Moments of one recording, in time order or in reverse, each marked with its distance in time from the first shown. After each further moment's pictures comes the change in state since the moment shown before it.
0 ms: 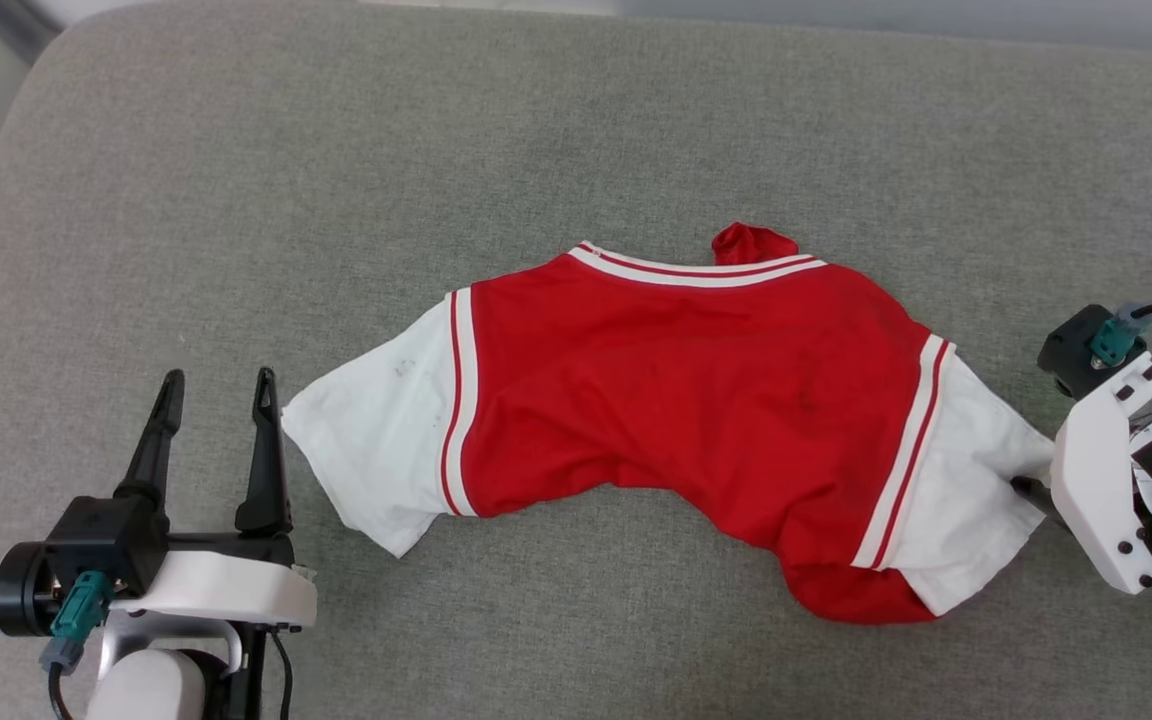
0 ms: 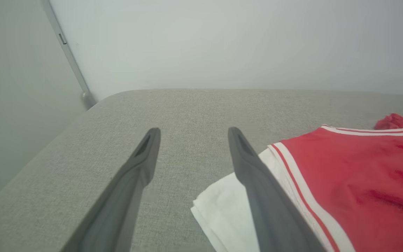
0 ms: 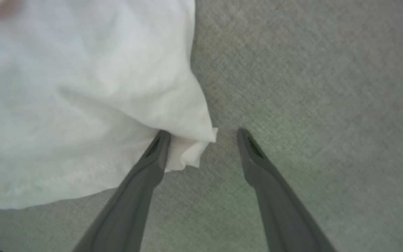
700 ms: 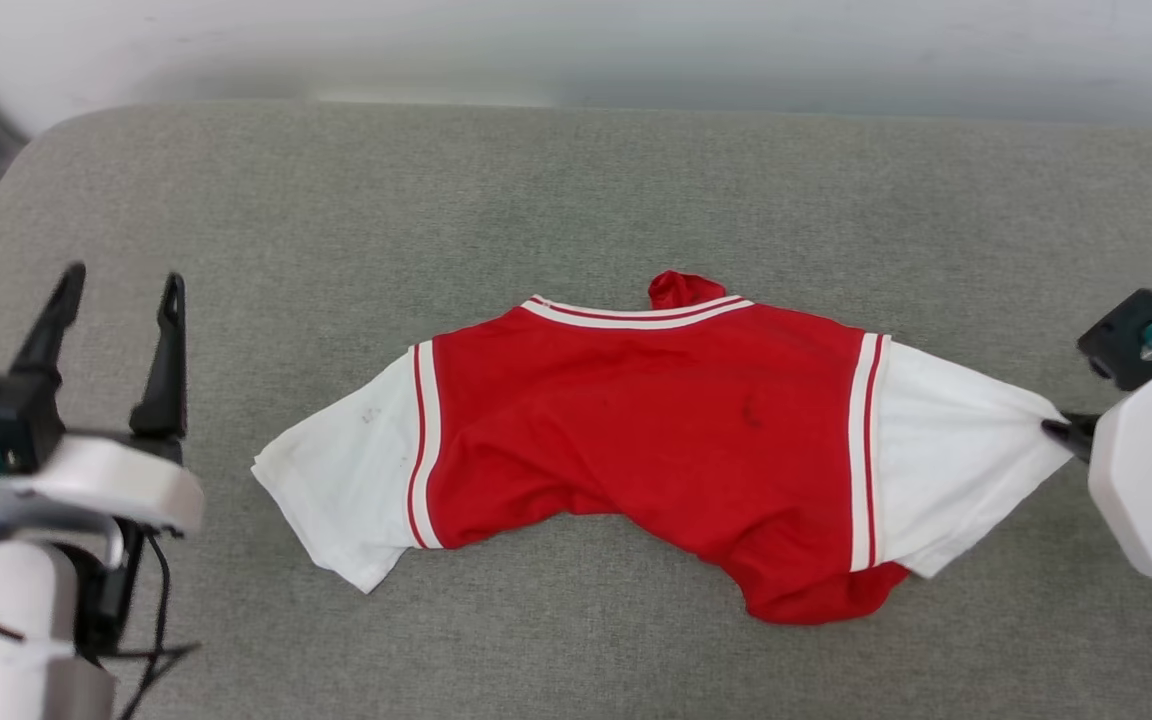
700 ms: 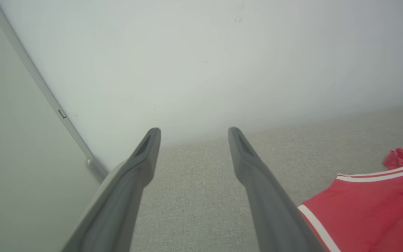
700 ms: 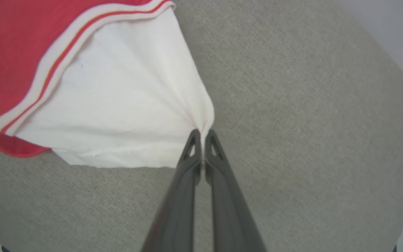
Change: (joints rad) left arm -0.142 0.095 0.095 0.096 0.077 -0.137 0.049; right arm -0.033 -0.067 0.043 -0.011 0.059 0.002 -0.235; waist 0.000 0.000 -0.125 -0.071
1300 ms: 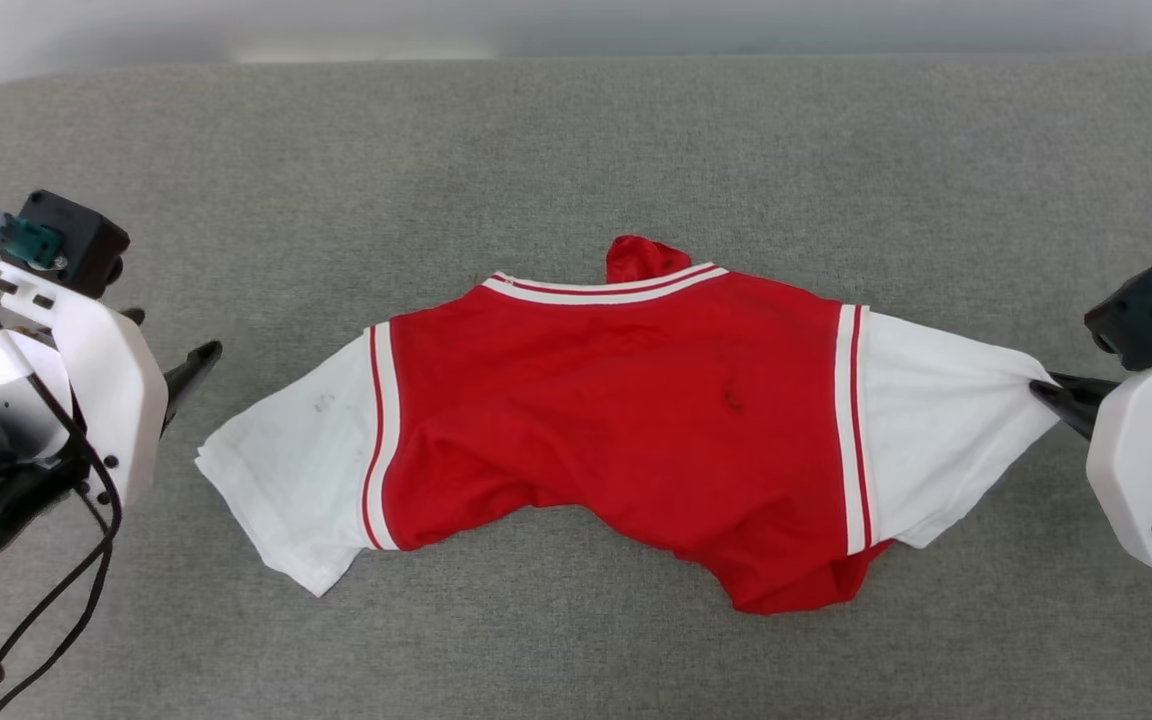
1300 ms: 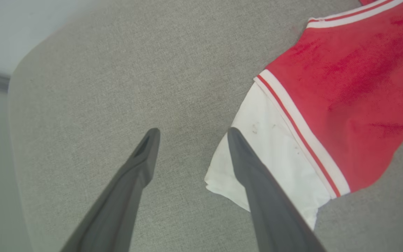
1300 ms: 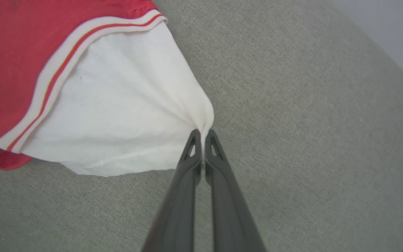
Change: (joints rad) left arm -0.299 0.438 -0.407 -0.043 -0.490 -0.059 0.895; right arm 0.062 0.013 -0.147 -0.109 -0.072 0.000 -0.021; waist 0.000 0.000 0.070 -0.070
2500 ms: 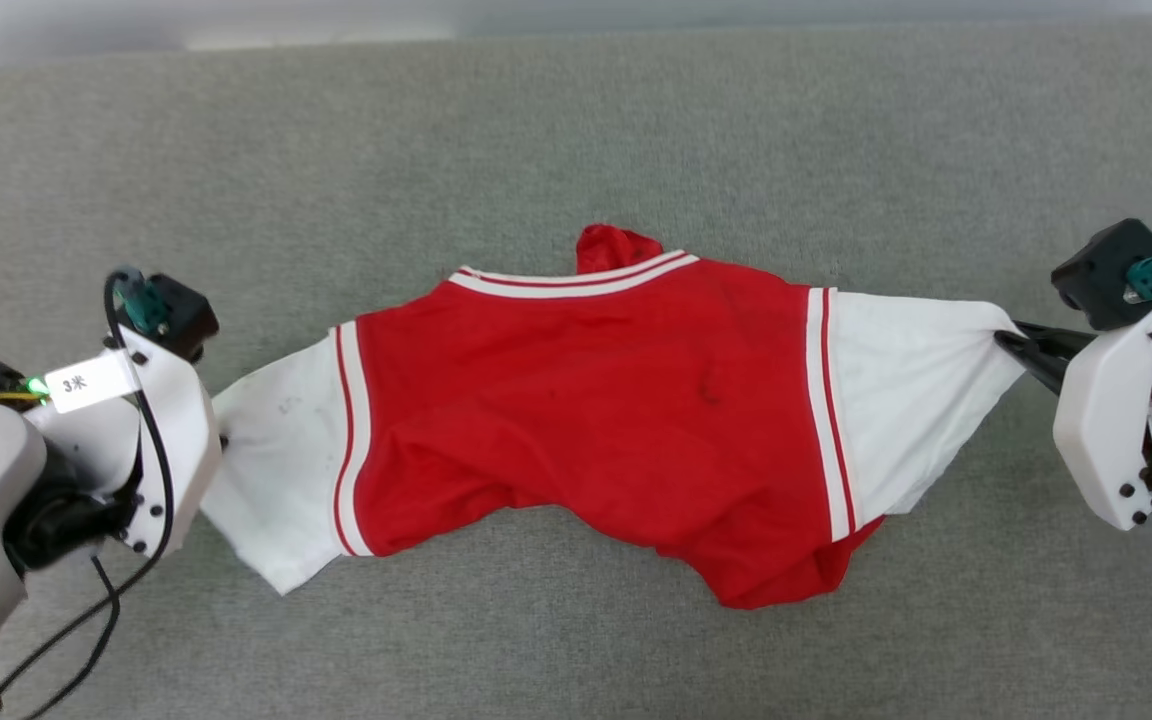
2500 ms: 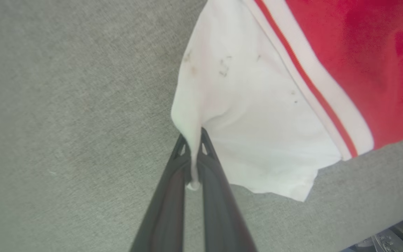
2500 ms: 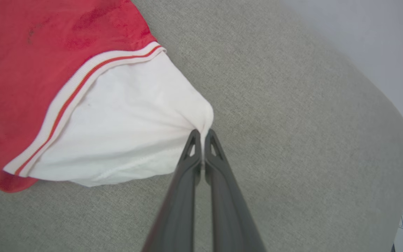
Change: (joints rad) left arm -0.215 0.104 -0.520 0.184 -0.254 0.000 0.017; right arm -0.066 0.059 -0.005 -0.028 -0.052 0.000 0.019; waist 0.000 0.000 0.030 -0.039
